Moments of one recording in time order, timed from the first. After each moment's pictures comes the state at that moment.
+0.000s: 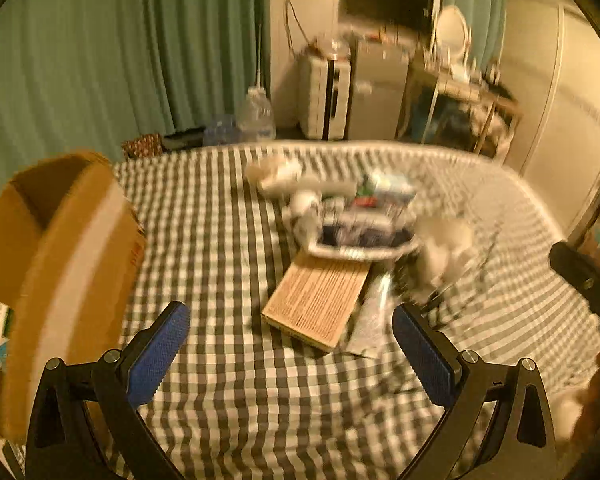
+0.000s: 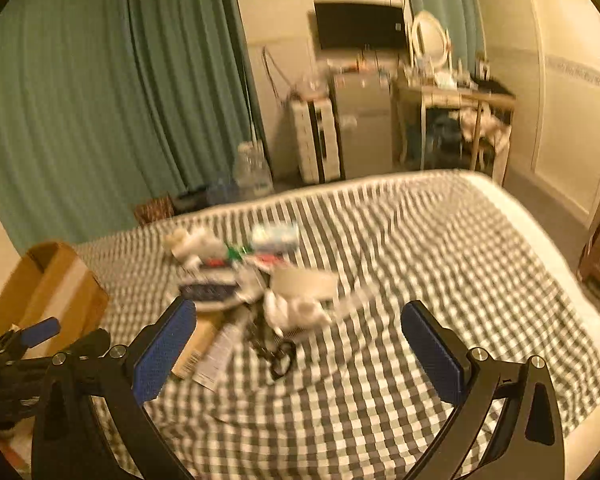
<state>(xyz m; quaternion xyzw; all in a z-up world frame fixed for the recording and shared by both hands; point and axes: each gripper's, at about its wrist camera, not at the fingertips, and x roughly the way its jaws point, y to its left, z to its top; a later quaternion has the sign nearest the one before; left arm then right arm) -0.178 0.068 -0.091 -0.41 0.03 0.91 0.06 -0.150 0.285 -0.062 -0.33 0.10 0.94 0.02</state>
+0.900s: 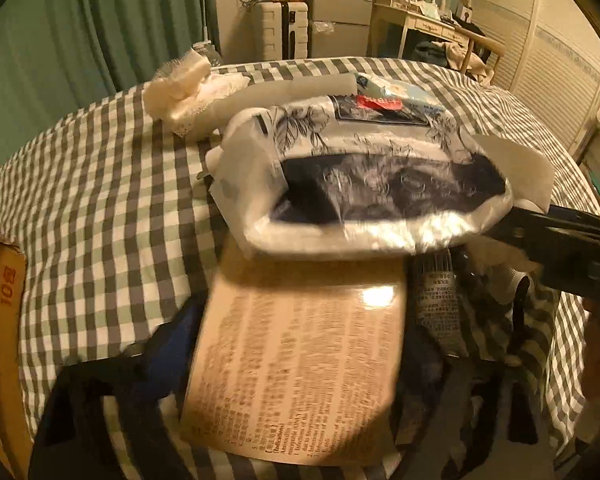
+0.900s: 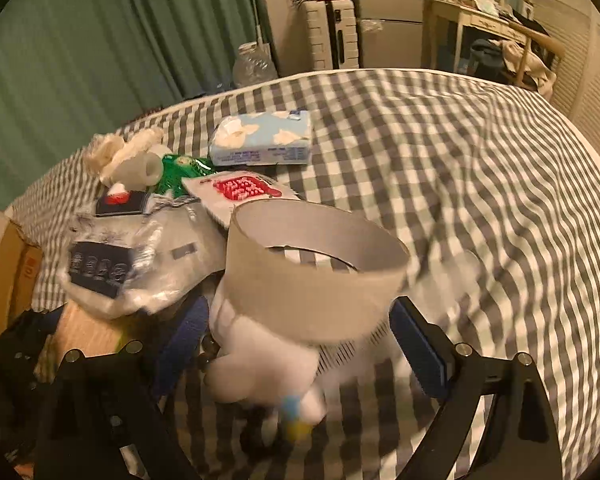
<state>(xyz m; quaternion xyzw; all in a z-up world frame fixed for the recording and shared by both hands) -0.257 0.086 -0.190 -0.47 0.07 0.87 0.14 -0.275 0.276 -0.173 -0.47 0.07 0.88 0.00</state>
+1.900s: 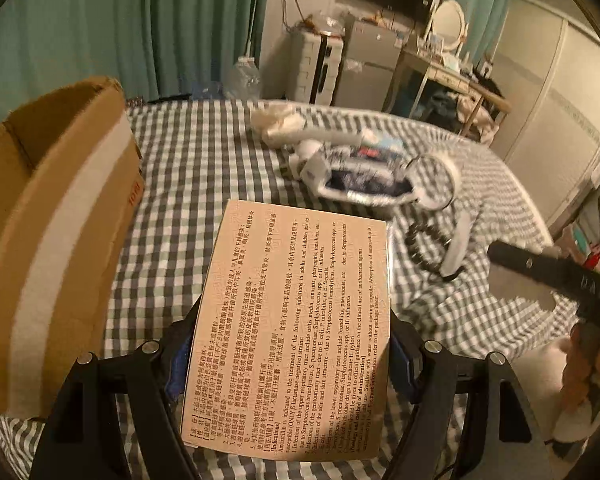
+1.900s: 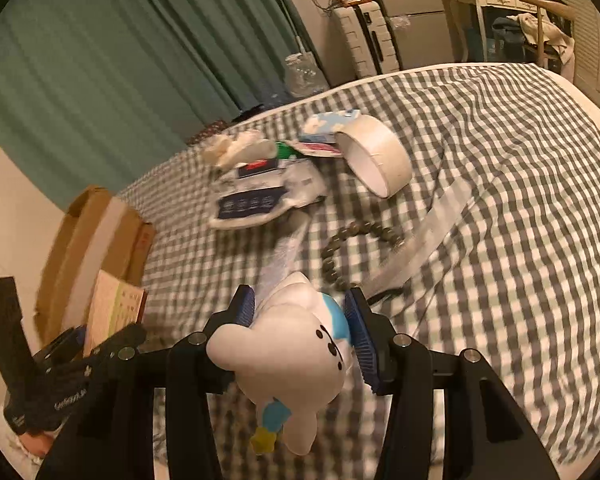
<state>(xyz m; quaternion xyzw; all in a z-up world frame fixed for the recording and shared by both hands) -0.131 0.020 -0.090 -0.44 -0.03 0.89 0.10 -0.139 0.277 -0.098 -0.44 0.18 0.87 -0.11</state>
